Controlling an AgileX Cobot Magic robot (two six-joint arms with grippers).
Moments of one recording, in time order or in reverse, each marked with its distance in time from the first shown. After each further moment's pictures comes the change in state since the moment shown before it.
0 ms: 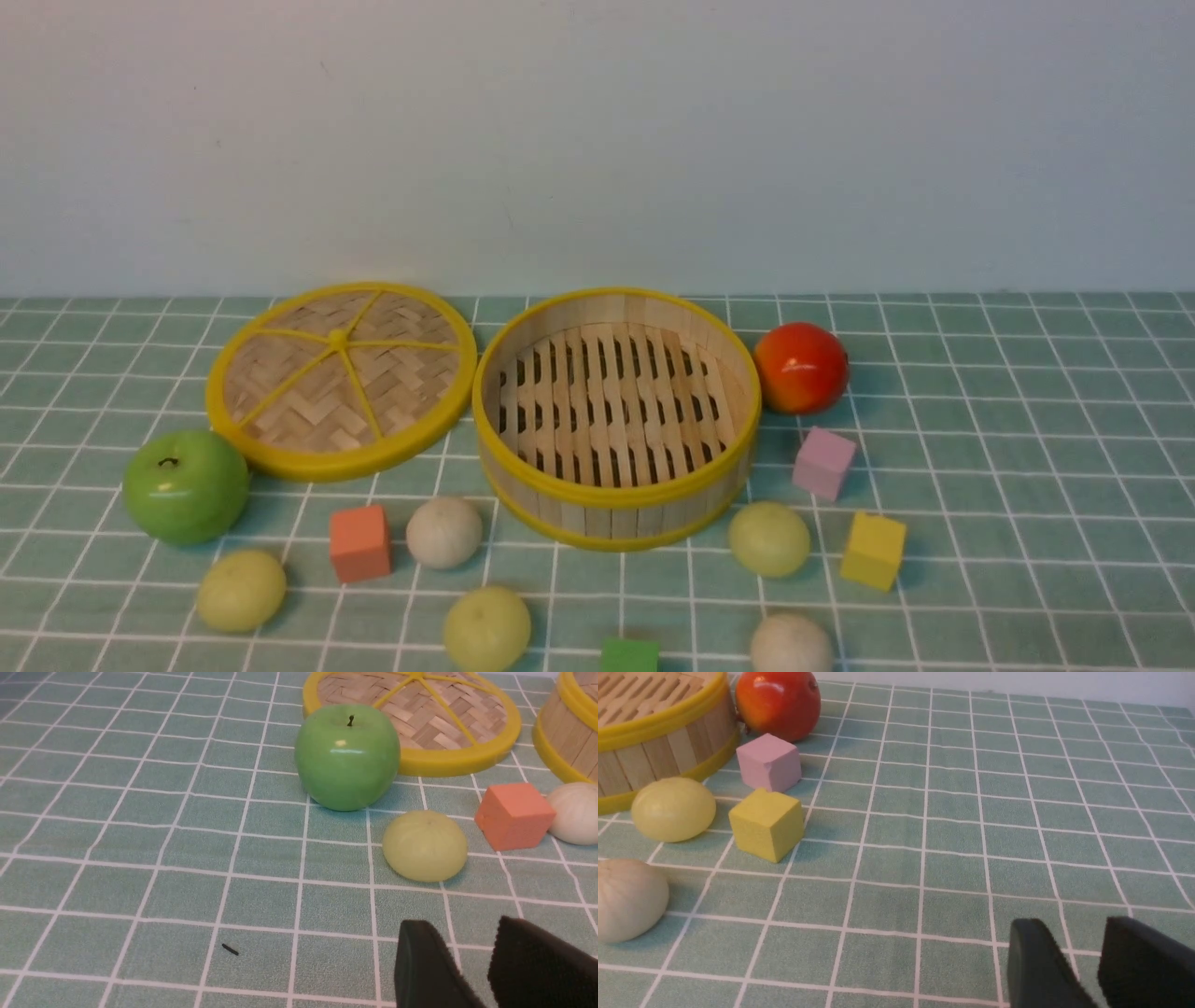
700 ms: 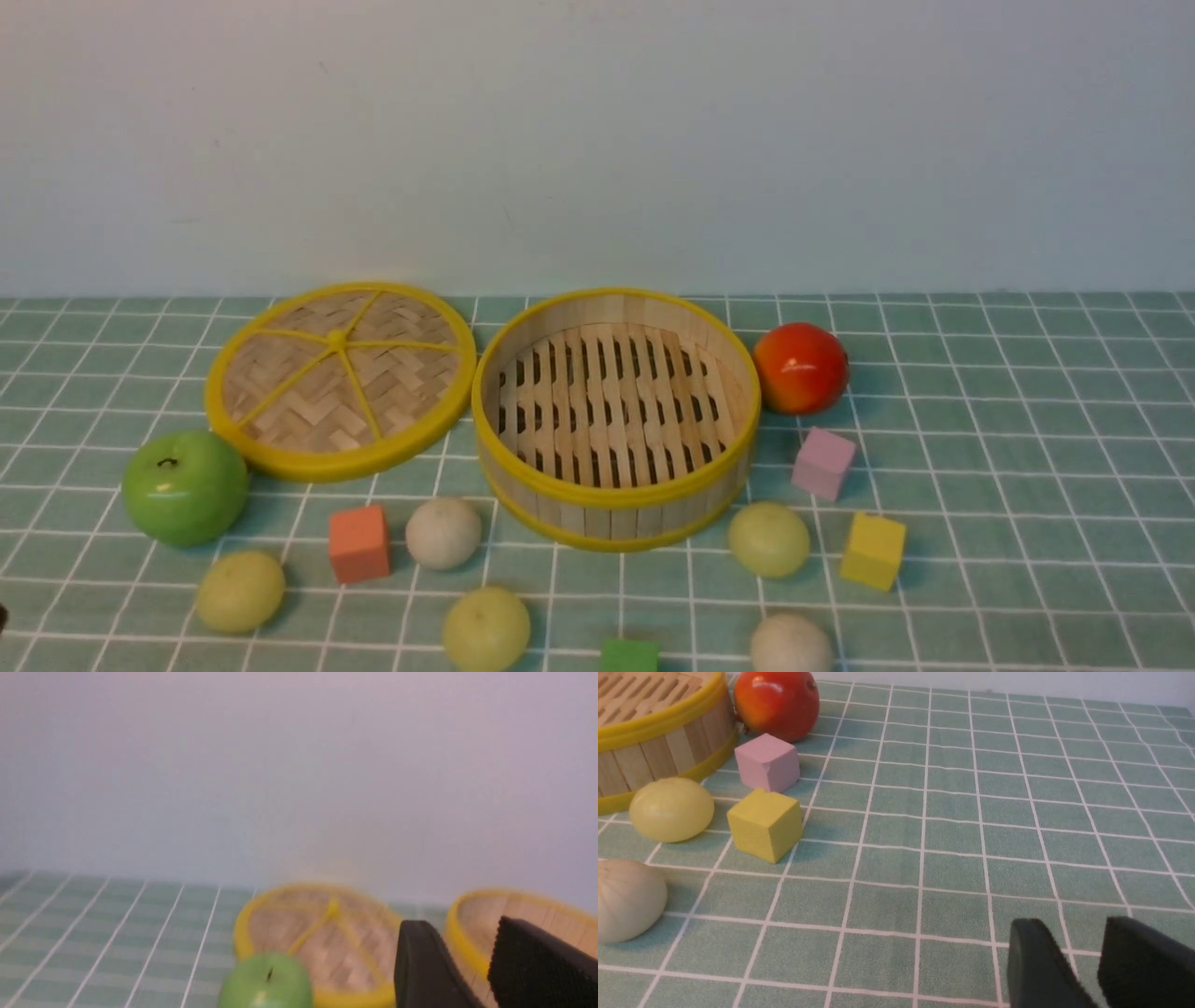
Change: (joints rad) right arm 0.000 0.000 0.000 0.000 0.000 0.000; left arm 0.000 0.000 0.001 0.018 -0.493 -0.079
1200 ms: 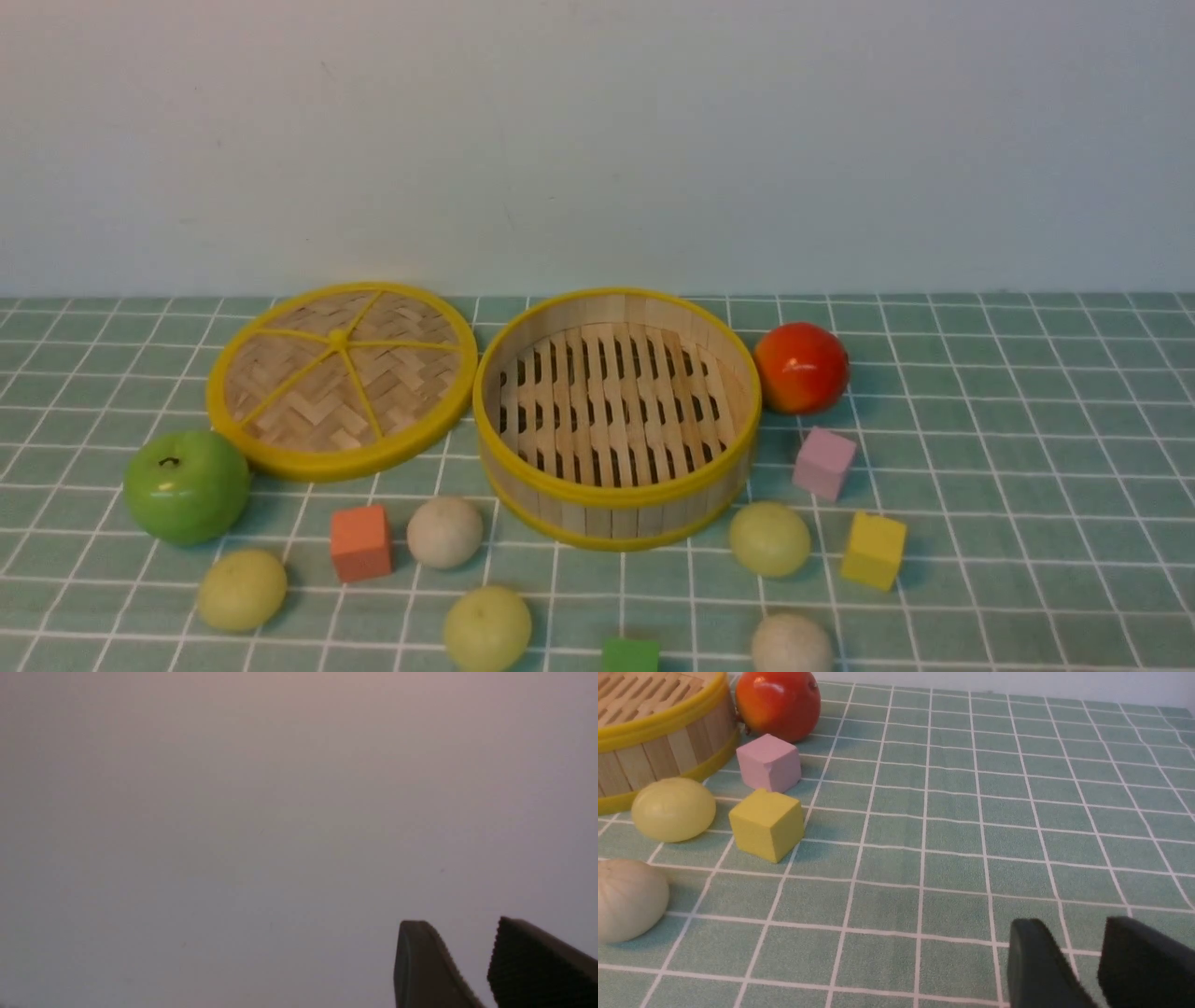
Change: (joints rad) right arm 0.000 0.000 0.000 0.000 0.000 0.000; left arm 0.000 0.361 -0.691 -0.084 0.318 -0.183
